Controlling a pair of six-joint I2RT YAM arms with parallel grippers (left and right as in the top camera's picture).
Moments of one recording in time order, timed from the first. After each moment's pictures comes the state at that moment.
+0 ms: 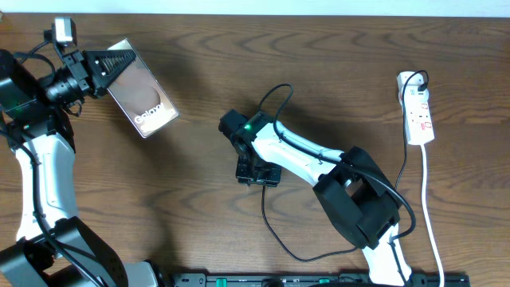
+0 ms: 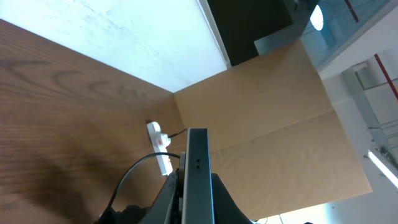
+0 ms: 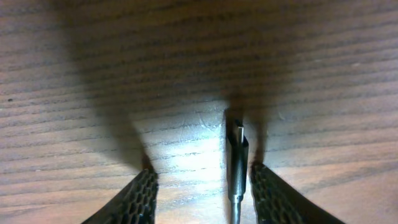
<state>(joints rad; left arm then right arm) 0.46 1.55 1.16 0.33 1.49 -1.06 0.80 2.16 1.54 -1.05 -0.12 0.95</state>
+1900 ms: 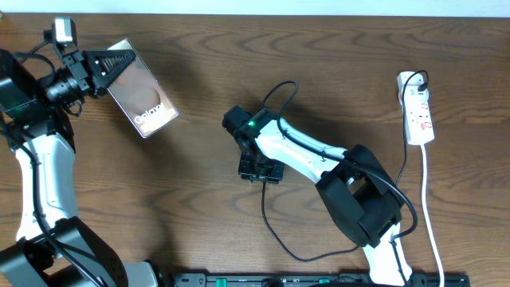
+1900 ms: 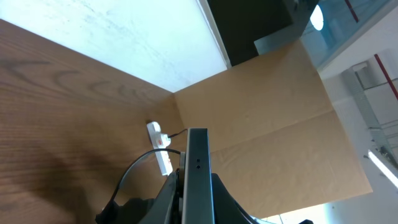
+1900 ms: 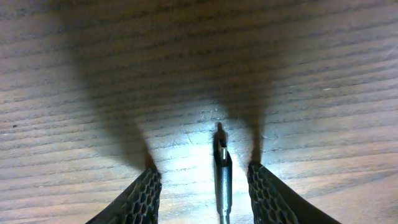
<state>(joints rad) 0.46 1.55 1.16 0.33 1.49 -1.06 0.78 2.15 1.54 -1.04 -0.10 0.95</state>
